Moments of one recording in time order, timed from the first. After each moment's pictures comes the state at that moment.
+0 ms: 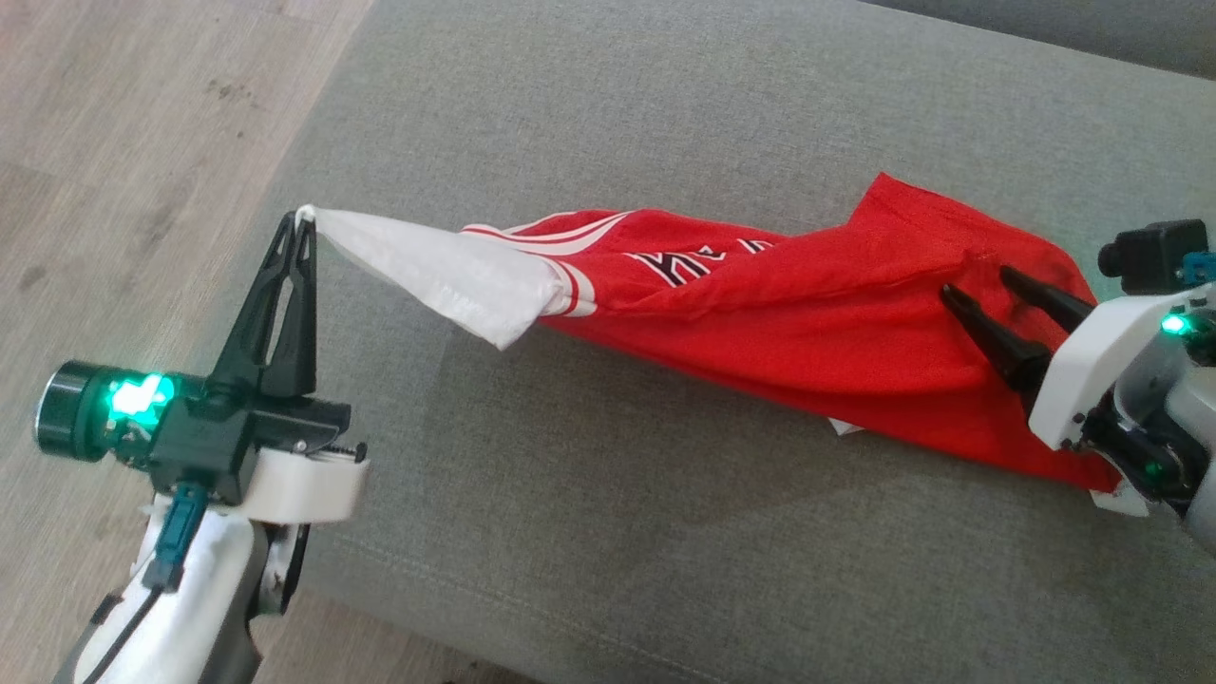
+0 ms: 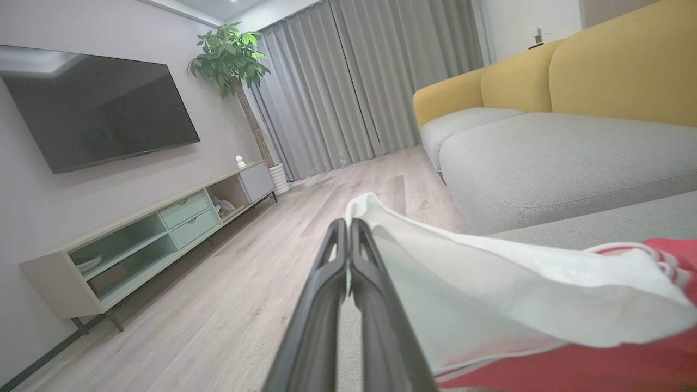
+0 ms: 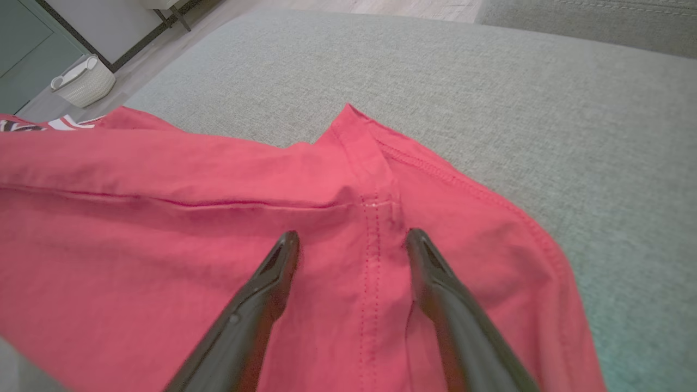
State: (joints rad) left arm -0.30 0.42 -0.42 -0.01 -0.24 0.24 -0.20; right arm -0.73 -0.73 1.11 0.54 1.19 0.12 0.00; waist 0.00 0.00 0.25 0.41
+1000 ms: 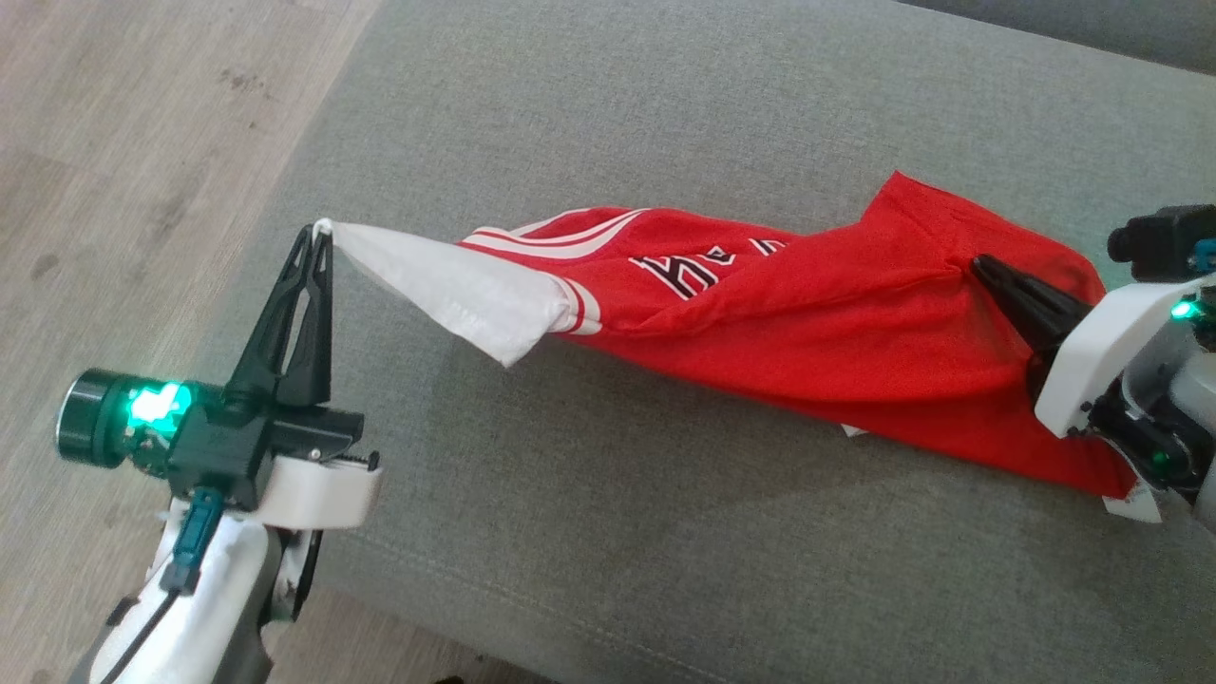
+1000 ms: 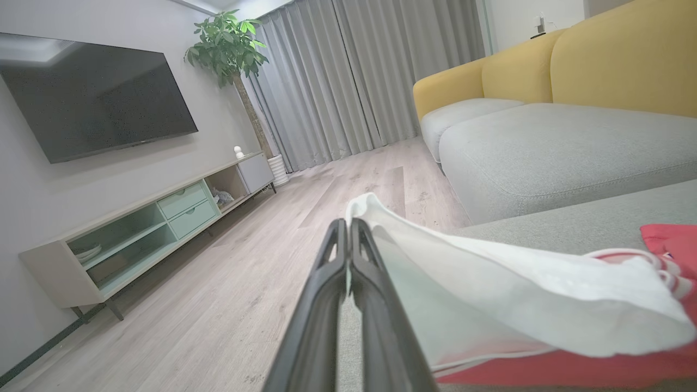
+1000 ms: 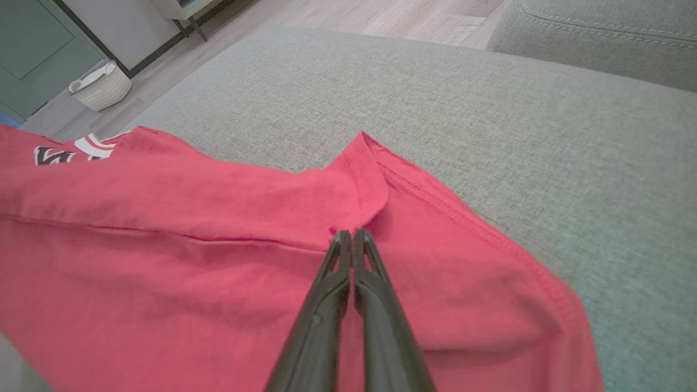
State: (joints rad) left arm -0.30 0.42 -0.45 0.02 -0.25 0.25 -0.21; right arm -0.82 -0.76 1.25 0.54 1.27 0.12 -0.09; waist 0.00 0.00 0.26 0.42
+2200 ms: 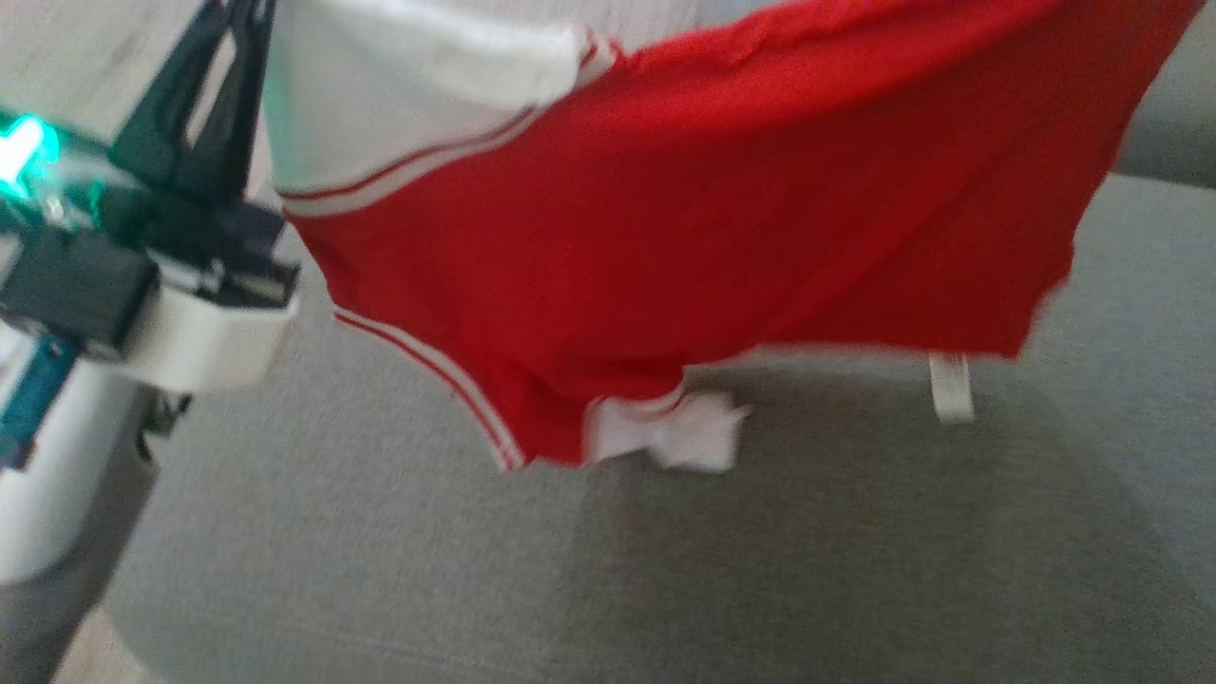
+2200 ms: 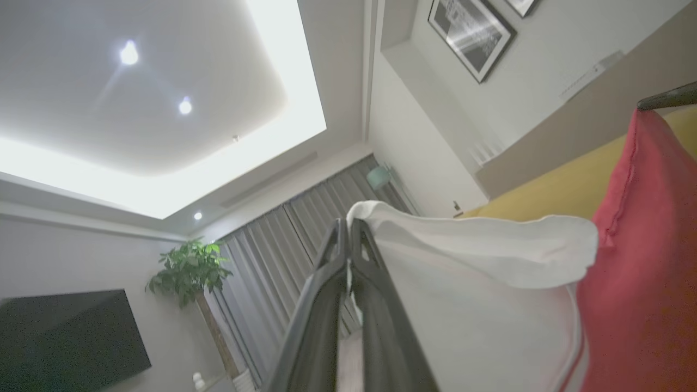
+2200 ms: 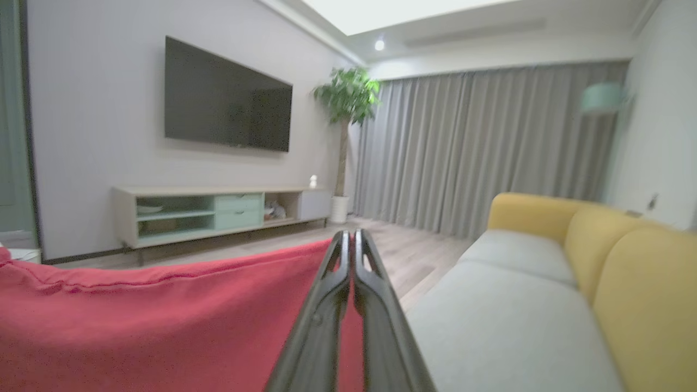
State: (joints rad) left arm -0.65 0.55 -0.45 -0.10 -0.21 0.08 -0.18; right arm -0.92 -0.90 0.80 0.32 1.03 0.12 -0.25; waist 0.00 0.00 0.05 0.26
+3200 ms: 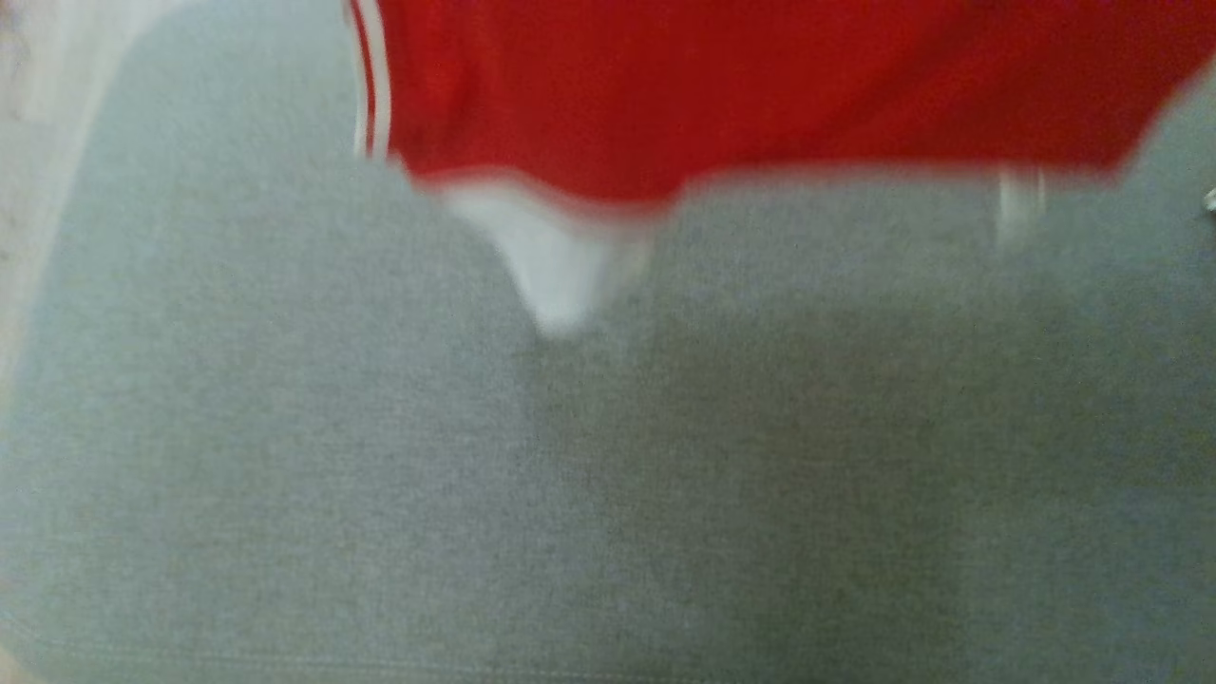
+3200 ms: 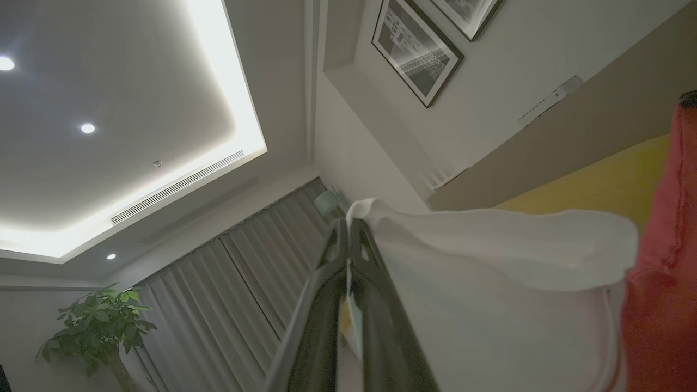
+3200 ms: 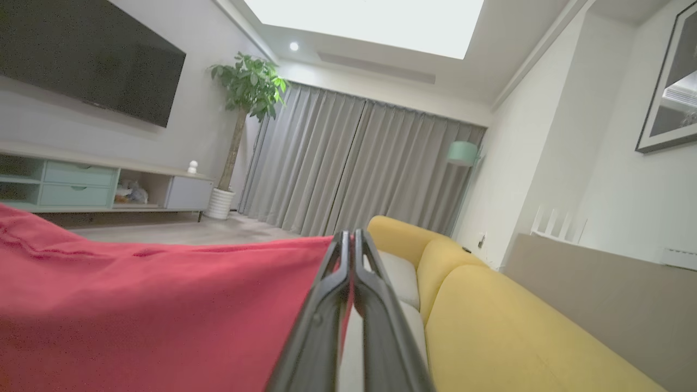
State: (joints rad) left arm -1.58 0.37 -0.71 0.65 -0.35 -0.13 -0.21; right arm -1.36 -0.78 0.74 0.59 0.70 0.12 -0.15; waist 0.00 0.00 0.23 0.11
